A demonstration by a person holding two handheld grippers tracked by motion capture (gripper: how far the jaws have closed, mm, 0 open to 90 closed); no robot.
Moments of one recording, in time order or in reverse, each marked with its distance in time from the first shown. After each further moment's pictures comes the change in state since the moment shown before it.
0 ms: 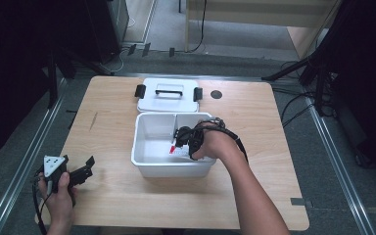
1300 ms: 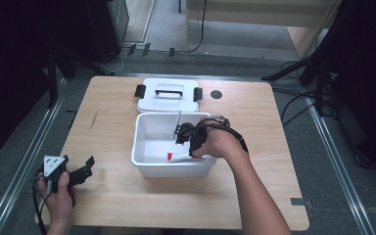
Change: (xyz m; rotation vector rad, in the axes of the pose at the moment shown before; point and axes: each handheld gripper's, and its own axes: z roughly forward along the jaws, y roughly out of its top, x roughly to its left) left arm 0.001 0.000 0.001 0.003 -0.005 -0.005; right arm -0.001 -0.008 -0.019 -0.109 0.011 0.020
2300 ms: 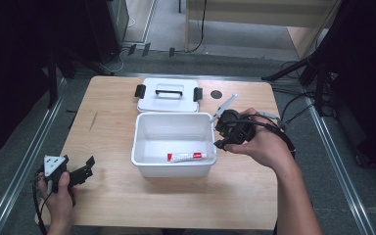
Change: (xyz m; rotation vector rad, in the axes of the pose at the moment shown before) left arm -0.001 0.000 0.000 0.001 0.004 0.005; right arm 0.004 -0.094 -0.093 -0.254 -0.124 0.252
